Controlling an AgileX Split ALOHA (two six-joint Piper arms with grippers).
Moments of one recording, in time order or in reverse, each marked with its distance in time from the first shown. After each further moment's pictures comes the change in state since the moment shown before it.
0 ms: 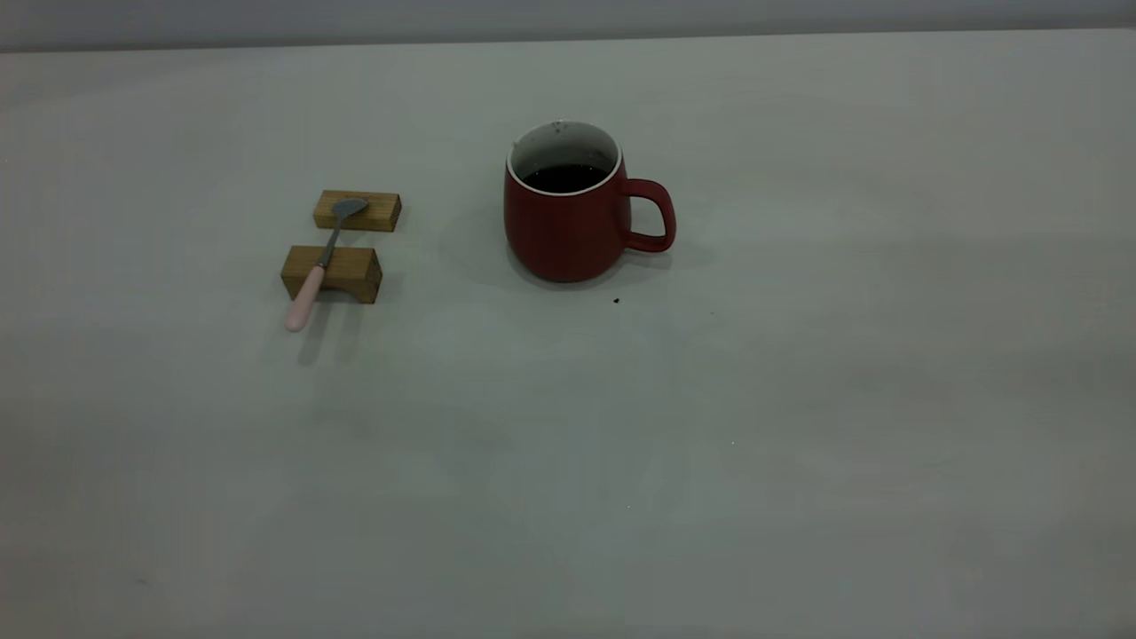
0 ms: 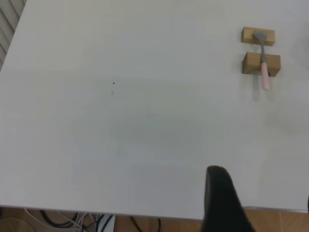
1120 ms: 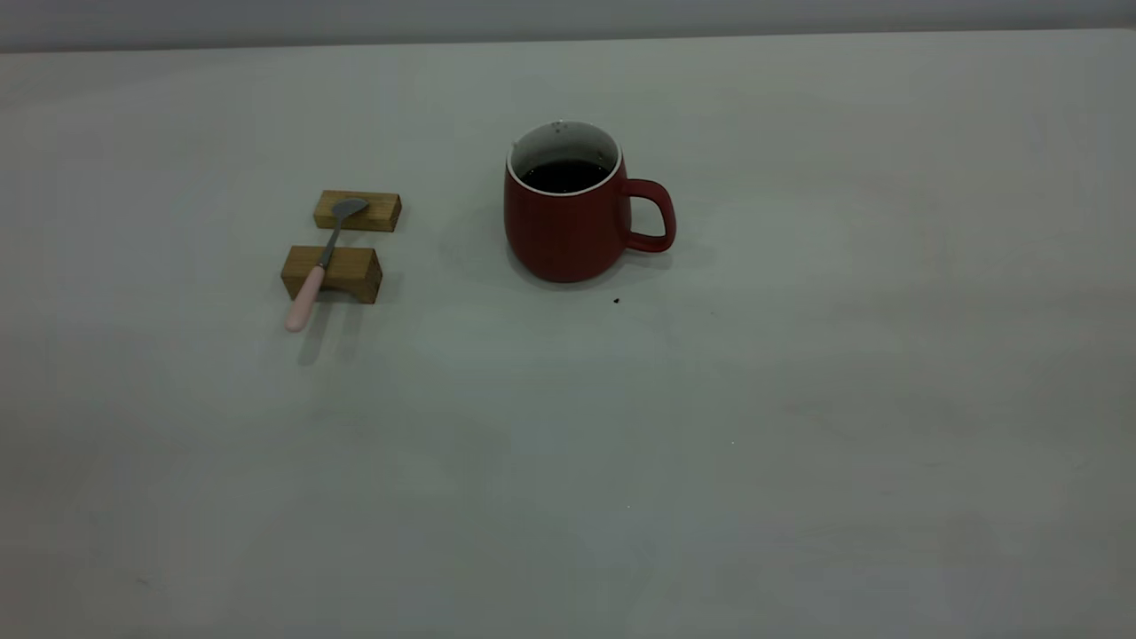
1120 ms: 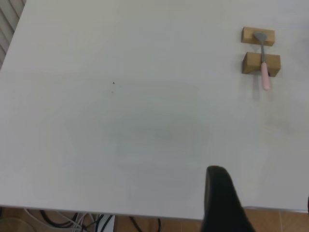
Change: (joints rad) left arm 0.000 0.000 0.000 0.000 0.000 -0.002; right arm -0.010 -0.522 0.039 -0.020 -0.033 0.001
